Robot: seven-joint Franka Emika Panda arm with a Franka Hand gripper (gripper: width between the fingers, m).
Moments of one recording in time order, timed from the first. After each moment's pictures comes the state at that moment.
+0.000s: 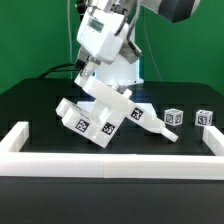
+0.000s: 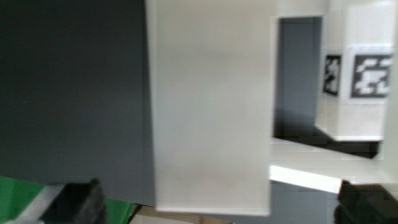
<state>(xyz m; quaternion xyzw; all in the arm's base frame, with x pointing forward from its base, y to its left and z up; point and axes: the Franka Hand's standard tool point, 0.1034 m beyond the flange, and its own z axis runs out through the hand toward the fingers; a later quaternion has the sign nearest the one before) 0.485 -0.085 0.125 0.77 -0.60 0.15 0.16</state>
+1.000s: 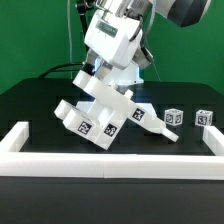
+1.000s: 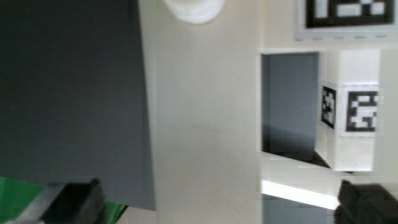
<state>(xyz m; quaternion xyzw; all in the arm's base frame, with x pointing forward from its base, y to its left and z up) 0.487 -0.077 0.115 0.78 -0.58 0.16 0.17</state>
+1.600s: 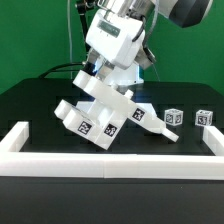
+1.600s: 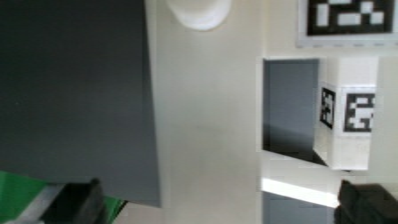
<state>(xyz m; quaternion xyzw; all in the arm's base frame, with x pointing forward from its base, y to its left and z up) 0.485 -0.074 0.120 0.78 -0.57 0.16 0.18</state>
